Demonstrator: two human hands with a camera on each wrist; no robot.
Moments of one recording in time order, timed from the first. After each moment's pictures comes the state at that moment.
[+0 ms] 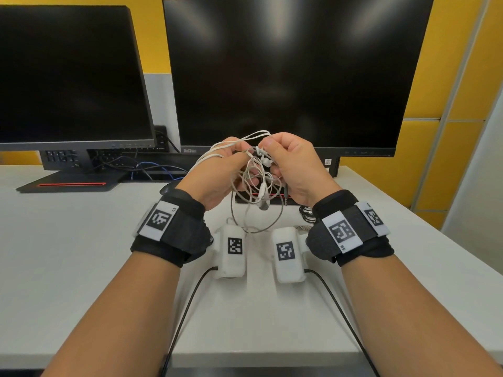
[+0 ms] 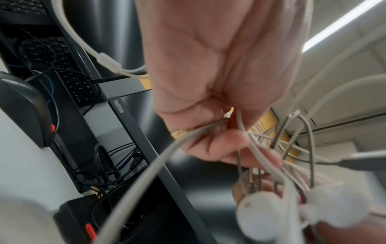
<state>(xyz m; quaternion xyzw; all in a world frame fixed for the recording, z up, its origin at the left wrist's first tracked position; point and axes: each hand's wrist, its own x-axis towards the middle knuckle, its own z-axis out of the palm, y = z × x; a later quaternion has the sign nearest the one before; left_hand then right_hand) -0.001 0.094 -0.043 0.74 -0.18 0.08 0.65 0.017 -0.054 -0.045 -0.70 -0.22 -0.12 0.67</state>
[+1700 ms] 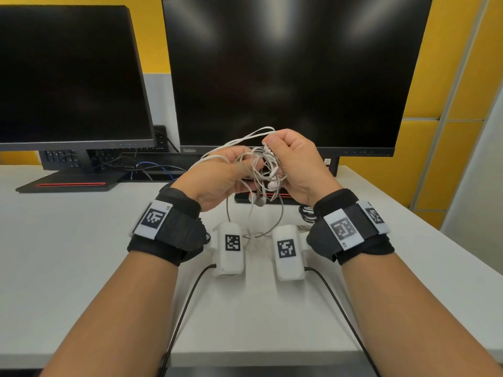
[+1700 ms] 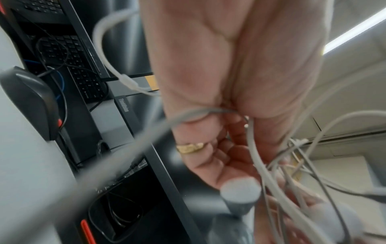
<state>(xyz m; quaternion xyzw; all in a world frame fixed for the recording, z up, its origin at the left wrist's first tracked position) -0.008 0.097 -0.044 0.73 -0.23 0.01 0.65 0.016 -0.056 -0.042 -0.68 -0.21 -0.10 0.69</state>
